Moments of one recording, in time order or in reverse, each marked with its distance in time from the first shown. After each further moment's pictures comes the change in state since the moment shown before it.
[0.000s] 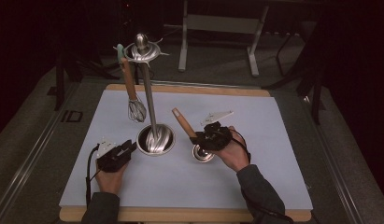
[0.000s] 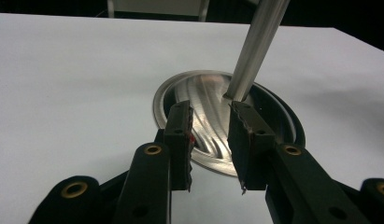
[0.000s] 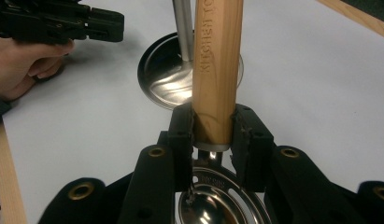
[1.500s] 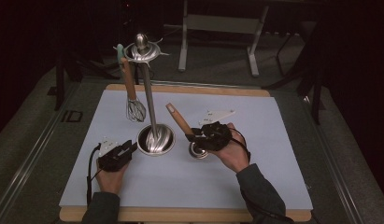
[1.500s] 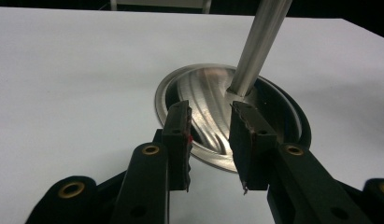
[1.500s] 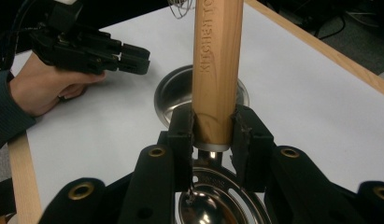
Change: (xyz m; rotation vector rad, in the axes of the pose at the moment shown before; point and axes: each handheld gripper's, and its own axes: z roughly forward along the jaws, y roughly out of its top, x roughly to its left) left arm -0.001 0.001 0.003 0.028 0.017 0.006; right arm 0.022 0.020 -0.022 -0.091 -0.002 -0.083
